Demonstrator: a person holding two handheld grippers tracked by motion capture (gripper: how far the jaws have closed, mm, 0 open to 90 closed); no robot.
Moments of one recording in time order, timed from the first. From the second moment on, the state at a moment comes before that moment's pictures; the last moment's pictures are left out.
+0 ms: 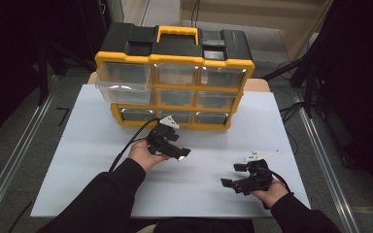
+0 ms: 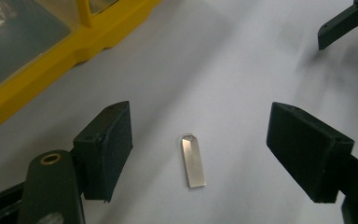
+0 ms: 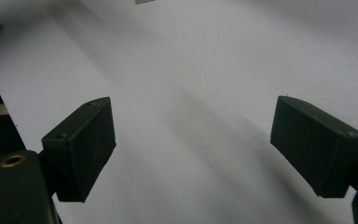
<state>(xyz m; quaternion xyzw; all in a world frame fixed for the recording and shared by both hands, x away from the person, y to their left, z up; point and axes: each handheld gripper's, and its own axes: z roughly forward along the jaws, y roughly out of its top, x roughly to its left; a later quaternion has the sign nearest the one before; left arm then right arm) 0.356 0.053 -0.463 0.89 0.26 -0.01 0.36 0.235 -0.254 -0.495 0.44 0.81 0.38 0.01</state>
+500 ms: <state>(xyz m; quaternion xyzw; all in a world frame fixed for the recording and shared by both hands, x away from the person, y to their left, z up) 0.349 0.043 -0.484 0.91 0.25 0.01 0.32 0.234 -0.253 -0.495 0.44 0.82 0.38 0.01</state>
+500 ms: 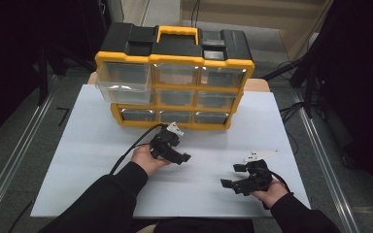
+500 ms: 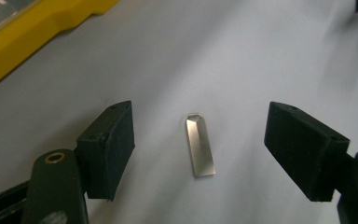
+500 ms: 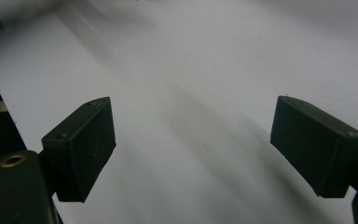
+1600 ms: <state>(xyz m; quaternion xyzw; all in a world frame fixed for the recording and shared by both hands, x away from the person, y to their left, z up) 0.331 0.036 -0.492 0.92 0.26 0.06 0.28 0.233 -0.251 -0.495 0.43 0.82 0.37 0.01</state>
